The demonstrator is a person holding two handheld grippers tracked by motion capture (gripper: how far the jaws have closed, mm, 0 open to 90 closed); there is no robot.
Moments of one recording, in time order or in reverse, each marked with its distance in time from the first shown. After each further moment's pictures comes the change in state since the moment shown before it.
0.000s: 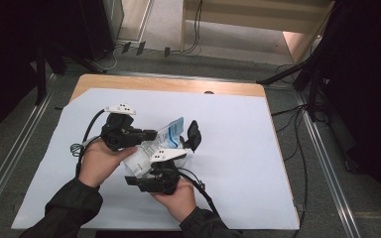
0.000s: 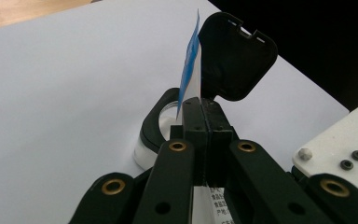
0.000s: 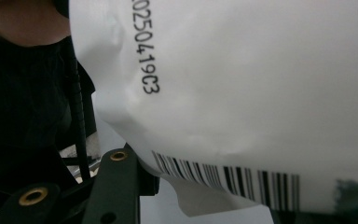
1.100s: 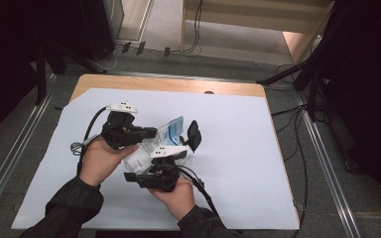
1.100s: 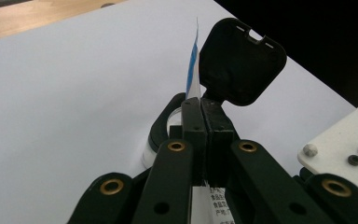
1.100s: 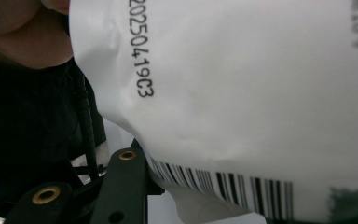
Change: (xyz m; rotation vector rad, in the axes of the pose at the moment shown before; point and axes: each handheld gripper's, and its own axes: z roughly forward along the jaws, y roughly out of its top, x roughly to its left) left arm -0.002 0.005 0.000 -0.004 0.034 0.007; right arm -0.001 0.007 -0.001 -0.027 0.025 0.047
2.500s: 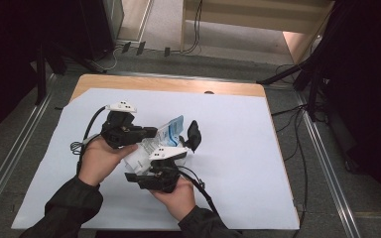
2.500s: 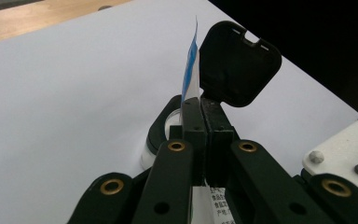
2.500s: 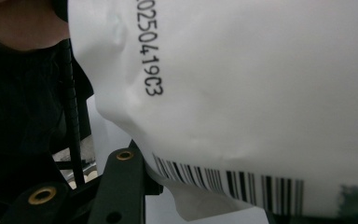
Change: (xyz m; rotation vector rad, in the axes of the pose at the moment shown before) left arm 0.000 0.001 0.000 0.010 -0.012 0.018; right arm 0.002 -0.001 0.000 0.014 -0.048 -0.055
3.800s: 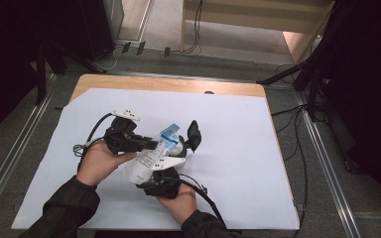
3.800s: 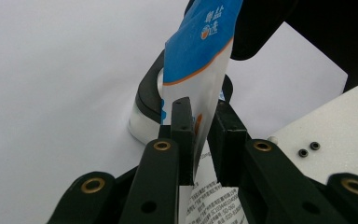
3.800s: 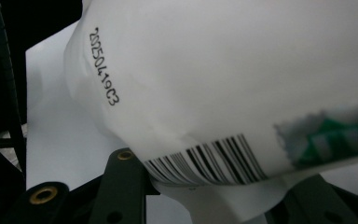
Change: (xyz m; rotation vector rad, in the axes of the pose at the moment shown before) left arm 0.016 -0.018 0.019 0.128 -0.099 -0.006; right arm -0.021 -0.043 0.017 0.078 -0.120 -0.062
